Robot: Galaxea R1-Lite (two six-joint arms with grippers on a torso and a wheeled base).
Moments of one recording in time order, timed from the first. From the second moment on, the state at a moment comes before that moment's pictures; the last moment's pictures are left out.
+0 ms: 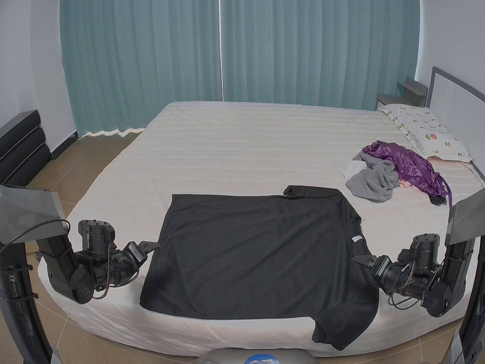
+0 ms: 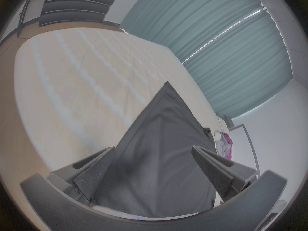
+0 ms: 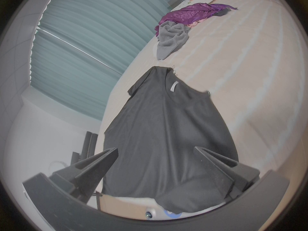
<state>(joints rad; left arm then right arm) -0.09 2.18 -0.47 -1.09 -0.15 -0.86 0.14 2.21 -0.17 -1.44 0.20 0.86</state>
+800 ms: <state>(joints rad) -0.14 2.26 -0.29 -1.17 -0.11 -0.53 0.17 2.21 -0.02 -1.55 0.24 0.92</state>
